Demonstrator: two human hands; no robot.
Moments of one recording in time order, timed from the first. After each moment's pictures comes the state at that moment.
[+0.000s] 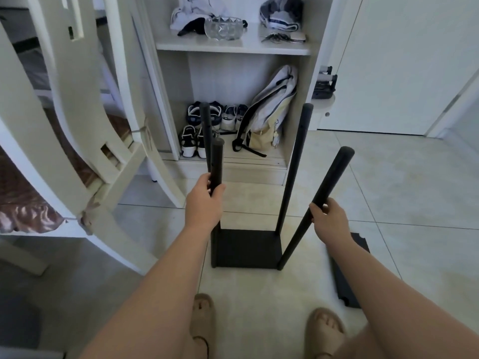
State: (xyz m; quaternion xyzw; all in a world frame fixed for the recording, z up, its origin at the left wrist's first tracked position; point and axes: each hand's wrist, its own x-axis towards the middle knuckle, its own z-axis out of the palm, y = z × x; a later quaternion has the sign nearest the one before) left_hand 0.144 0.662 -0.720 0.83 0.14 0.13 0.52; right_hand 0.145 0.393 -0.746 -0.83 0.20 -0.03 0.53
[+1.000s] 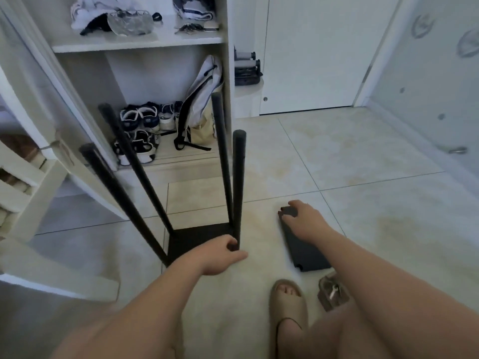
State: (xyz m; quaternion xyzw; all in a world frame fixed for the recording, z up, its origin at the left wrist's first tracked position) left_hand 0.079 0.526 -0.749 0.88 -0.07 -0.38 0.29; right_hand 0.088 0.278 -0.749 -0.93 0.17 0.13 0.31
